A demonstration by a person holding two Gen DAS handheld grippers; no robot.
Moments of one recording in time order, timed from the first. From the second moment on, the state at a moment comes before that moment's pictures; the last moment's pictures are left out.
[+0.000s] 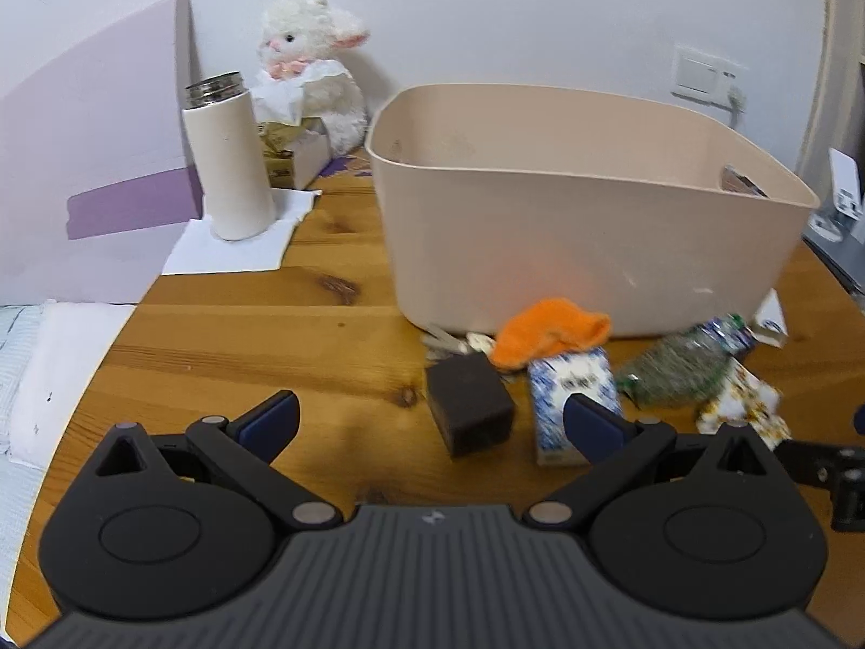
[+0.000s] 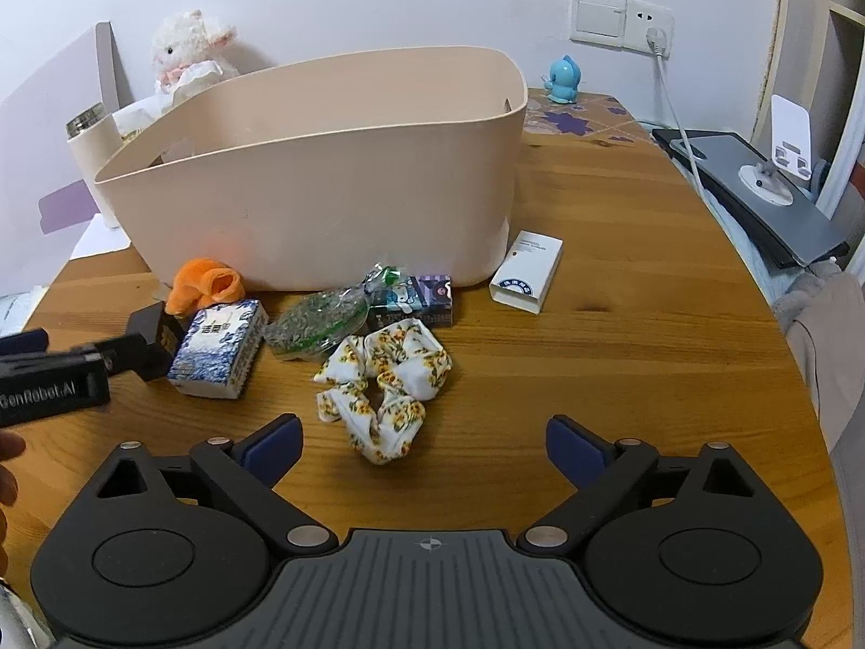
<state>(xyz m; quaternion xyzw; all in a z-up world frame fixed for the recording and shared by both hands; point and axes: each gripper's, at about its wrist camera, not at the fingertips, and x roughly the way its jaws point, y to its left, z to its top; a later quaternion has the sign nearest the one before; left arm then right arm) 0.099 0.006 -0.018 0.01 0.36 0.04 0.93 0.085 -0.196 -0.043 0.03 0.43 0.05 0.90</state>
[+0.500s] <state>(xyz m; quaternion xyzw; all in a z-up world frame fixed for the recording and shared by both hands) 0.137 0.018 -0.046 -0.01 0.39 0.05 0.92 0.119 -0.180 -0.055 0.00 0.44 0.06 0.89</state>
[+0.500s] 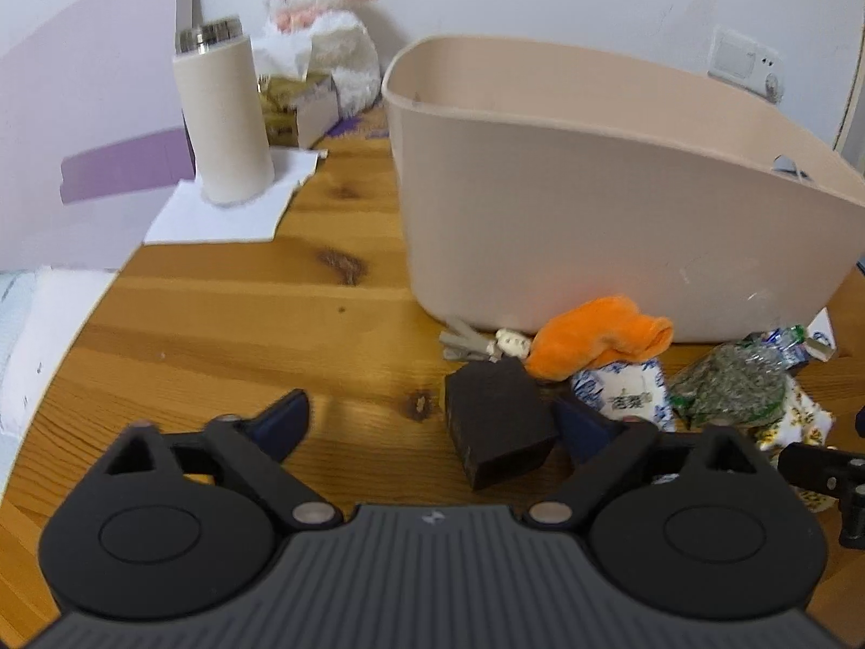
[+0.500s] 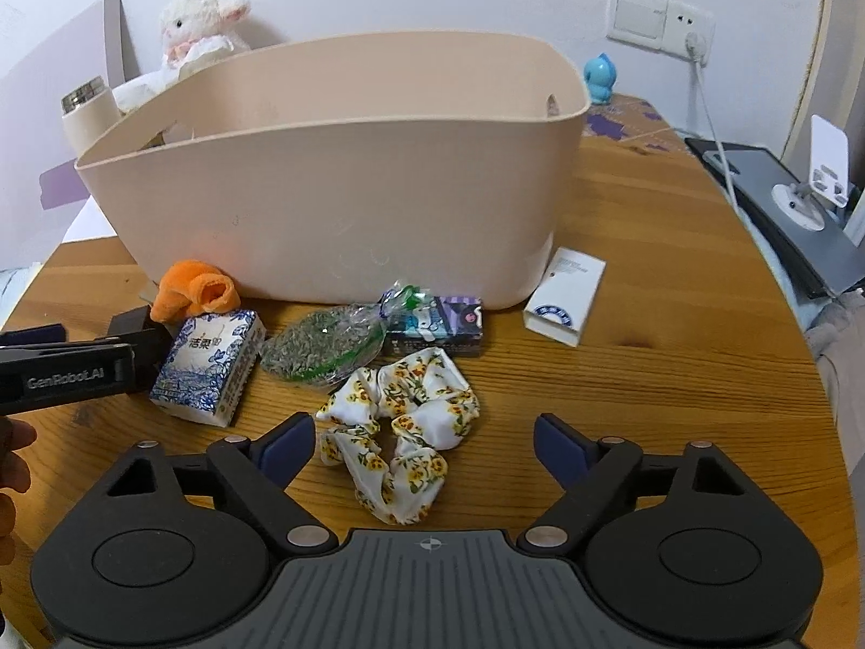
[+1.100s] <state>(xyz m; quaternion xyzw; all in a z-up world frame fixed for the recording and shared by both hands) 0.130 0.025 -0.044 -0.02 0.41 0.03 0.91 0.113 -0.197 -0.051 0.03 0.43 0.06 0.90</state>
